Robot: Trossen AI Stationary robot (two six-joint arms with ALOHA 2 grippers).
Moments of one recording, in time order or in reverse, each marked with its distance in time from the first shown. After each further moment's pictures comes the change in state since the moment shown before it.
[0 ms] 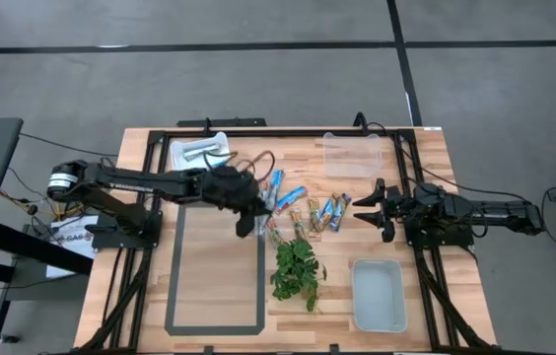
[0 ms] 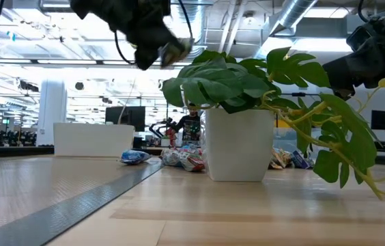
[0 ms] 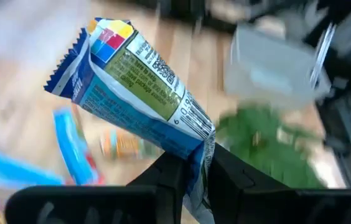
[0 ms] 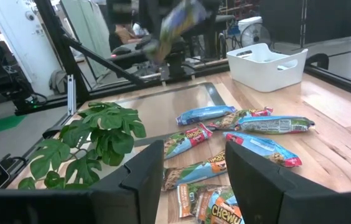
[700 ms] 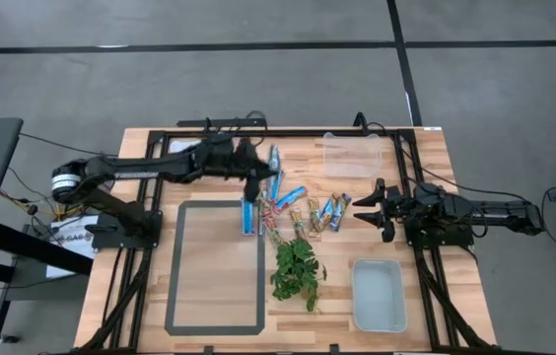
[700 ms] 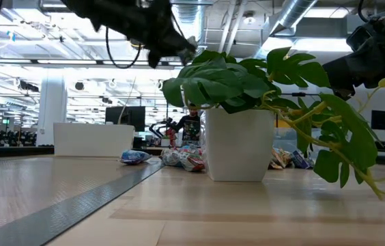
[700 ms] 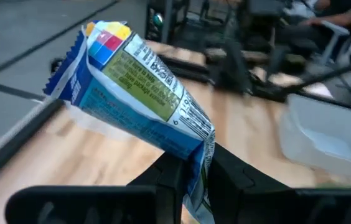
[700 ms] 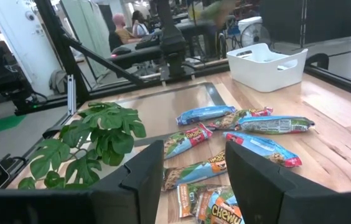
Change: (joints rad) left arm 0.235 0.037 0.026 0.192 0.050 0.124; right arm 0.000 0.000 0.000 0.000 0.000 0.000
